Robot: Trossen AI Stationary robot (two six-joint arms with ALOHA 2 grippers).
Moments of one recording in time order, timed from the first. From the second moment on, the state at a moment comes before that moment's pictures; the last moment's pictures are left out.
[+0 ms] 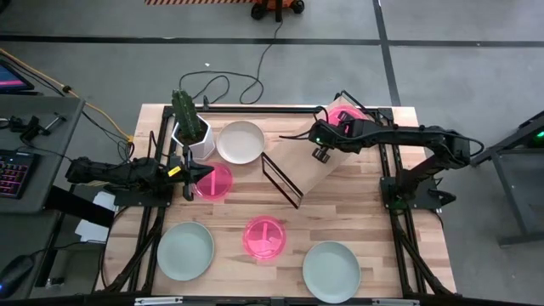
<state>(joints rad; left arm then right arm) -0.14 0.01 0.01 0.06 -0.33 -0.08 -0.25 1.47 1.17 -0.90 0.55 0.20</state>
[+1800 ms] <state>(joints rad) -0.14 0.01 0.01 0.27 -0.33 -0.09 -0.05 0.57 0.28 0.42 0.28 0.03</state>
